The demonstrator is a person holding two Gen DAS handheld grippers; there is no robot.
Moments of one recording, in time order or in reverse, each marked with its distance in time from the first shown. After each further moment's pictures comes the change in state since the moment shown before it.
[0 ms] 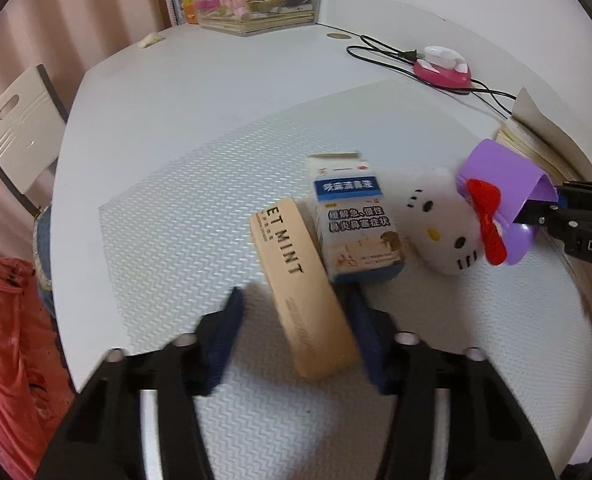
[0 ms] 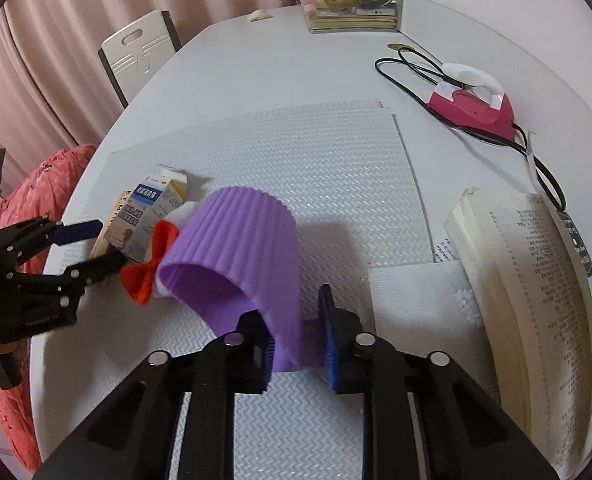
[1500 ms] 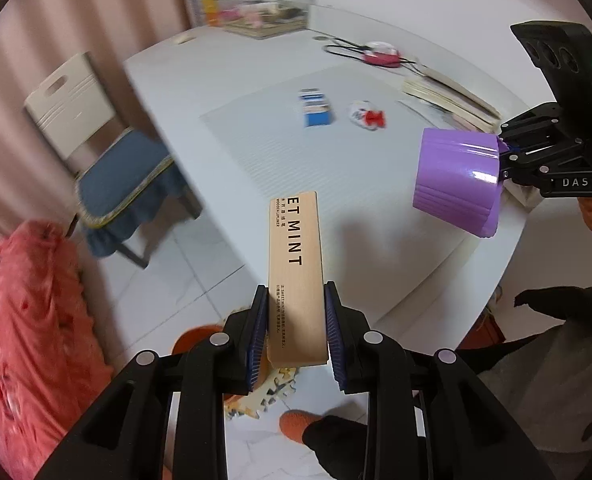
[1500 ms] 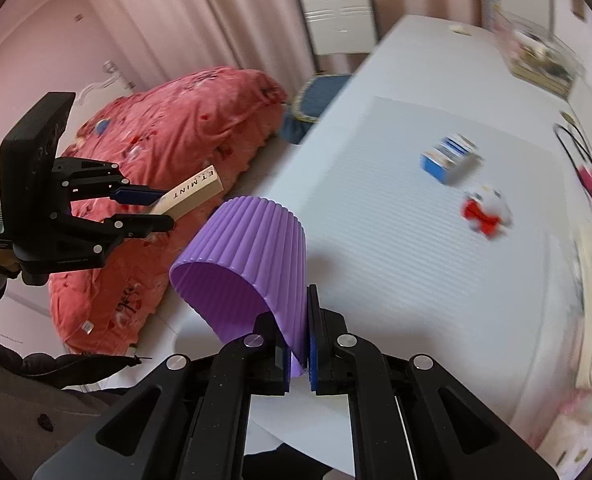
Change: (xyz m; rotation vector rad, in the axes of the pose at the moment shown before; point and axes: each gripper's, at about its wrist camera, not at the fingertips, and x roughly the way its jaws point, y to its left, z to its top) left arm -0.198 0.030 -0.157 0.015 0.039 0.005; right arm -0.152 0.188 -0.099 -0.436 0.108 0.402
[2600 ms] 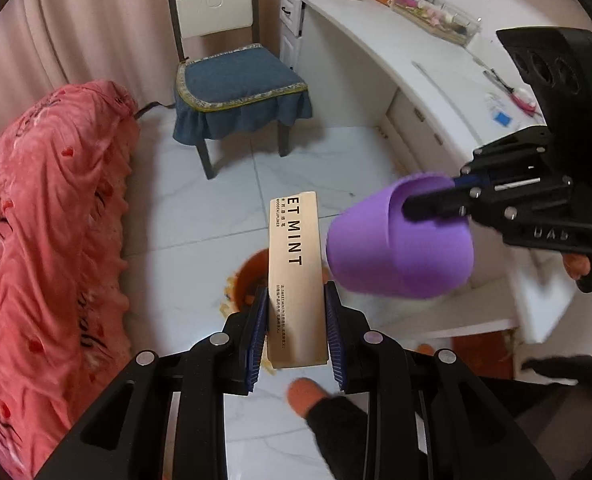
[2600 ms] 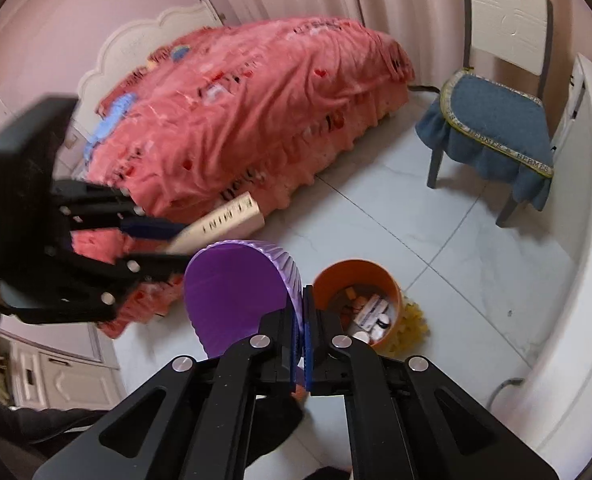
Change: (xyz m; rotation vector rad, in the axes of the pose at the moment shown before) left arm 0.028 0.192 -0.134 -0.406 0.050 0.054; right arm 0.262 0.208 0.136 -0.259 0.176 0.175
